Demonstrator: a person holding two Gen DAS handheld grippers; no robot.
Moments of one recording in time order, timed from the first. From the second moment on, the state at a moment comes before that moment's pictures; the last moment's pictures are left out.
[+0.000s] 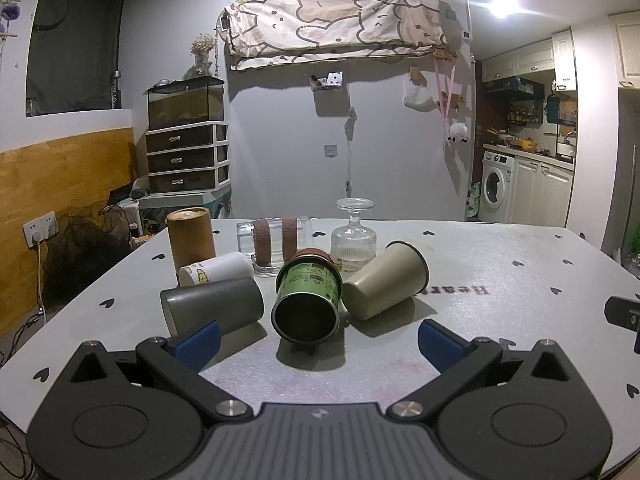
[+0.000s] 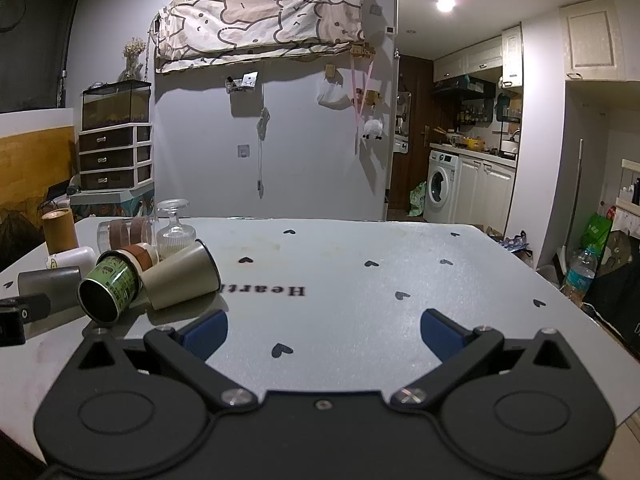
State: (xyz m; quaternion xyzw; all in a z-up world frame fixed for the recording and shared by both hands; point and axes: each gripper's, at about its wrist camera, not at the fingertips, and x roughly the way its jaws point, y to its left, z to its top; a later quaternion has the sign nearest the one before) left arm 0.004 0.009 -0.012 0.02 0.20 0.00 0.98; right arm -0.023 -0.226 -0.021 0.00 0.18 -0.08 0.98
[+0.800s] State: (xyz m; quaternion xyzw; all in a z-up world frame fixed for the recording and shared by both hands) left arm 0.014 -0.006 -0.033 0.02 0.21 -0.01 0.98; right arm -0.018 -0.229 -0.025 0.00 0.20 -0.07 0.98
